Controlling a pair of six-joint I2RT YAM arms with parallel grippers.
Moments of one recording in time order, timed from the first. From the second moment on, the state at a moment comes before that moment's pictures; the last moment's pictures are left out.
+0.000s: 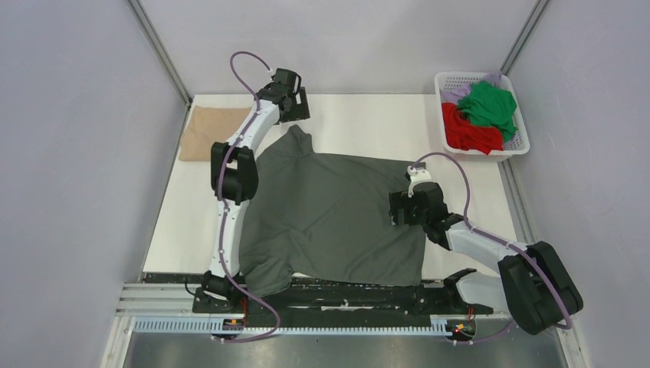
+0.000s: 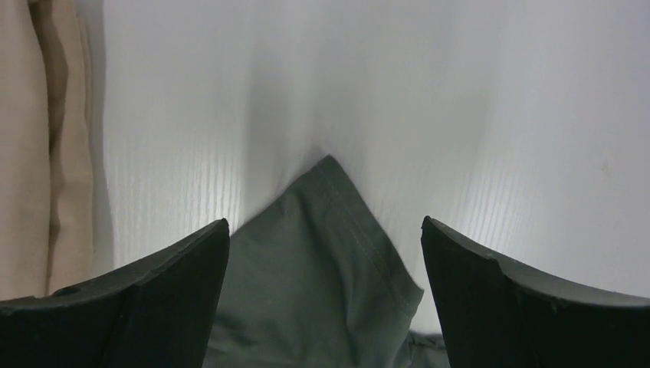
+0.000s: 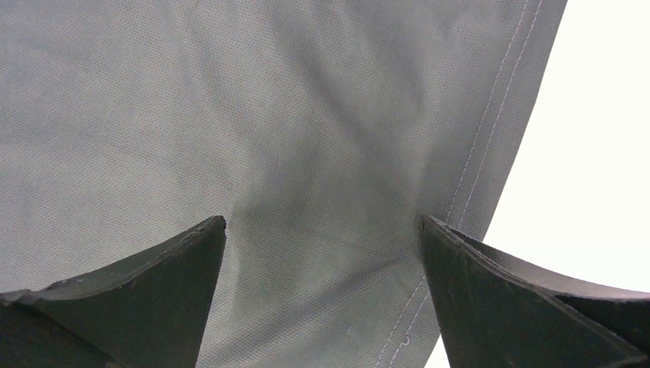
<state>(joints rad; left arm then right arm) -0.28 2.46 2.31 -0.70 -0.18 -0.38 0.40 1.20 0.36 0.10 0.11 0.18</state>
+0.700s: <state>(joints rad) -0.33 1.85 1.36 -0.55 -0.09 -0.49 0.38 1.38 0.68 -0.02 0.19 0.26</state>
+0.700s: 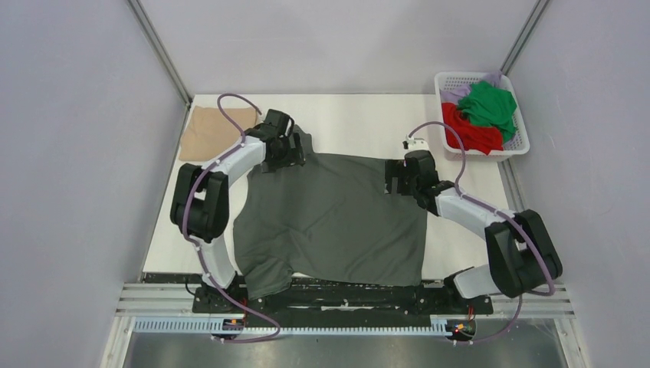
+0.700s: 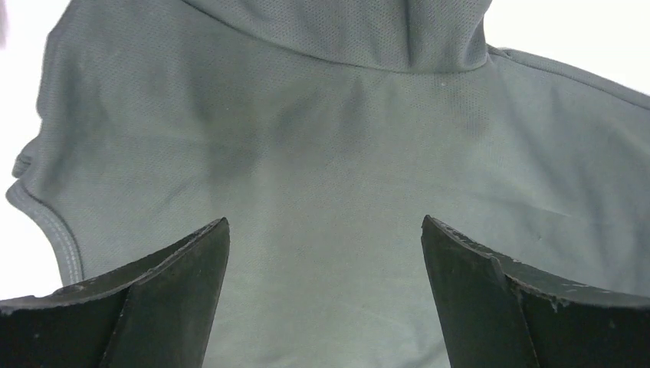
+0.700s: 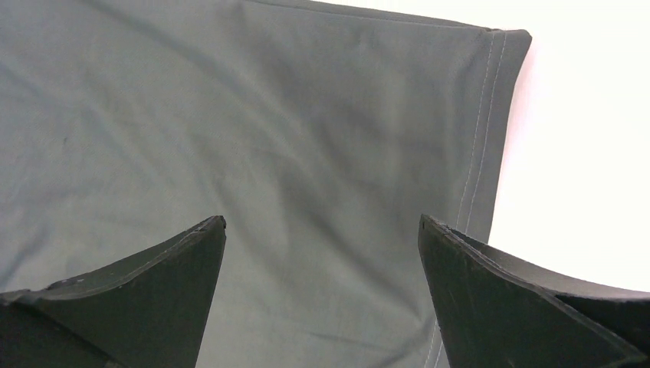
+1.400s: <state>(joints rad) -0.34 2.33 1.95 -0.80 -0.19 -0.60 0.27 1.80 0.95 0.05 0.16 0.27</state>
